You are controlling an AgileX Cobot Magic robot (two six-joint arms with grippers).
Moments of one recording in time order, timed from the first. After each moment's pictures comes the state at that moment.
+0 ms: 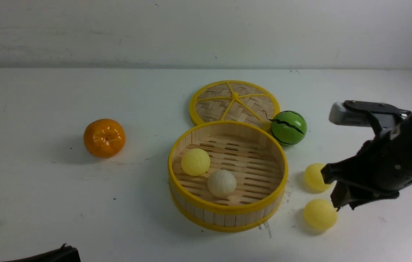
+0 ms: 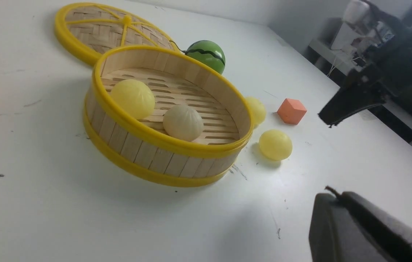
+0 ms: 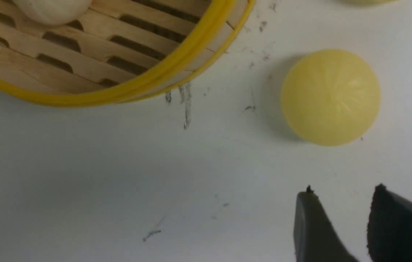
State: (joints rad) right arm 0.28 1.58 -1.11 0.24 0.90 0.04; left arm -0.65 0.33 -0.25 -0.34 0.17 -0.08
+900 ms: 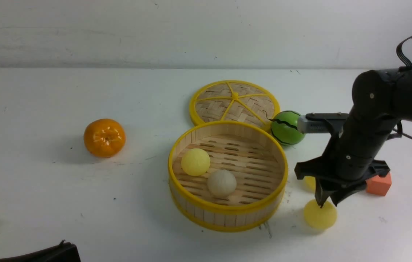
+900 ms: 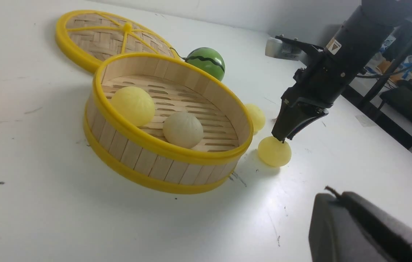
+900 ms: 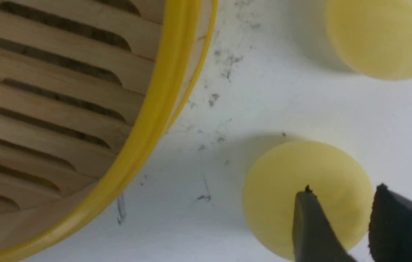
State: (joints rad) right arm 0.27 1.87 -1.33 0.14 0.98 0.12; left arm -0.65 0.33 -0.25 -0.34 0.15 -0.08
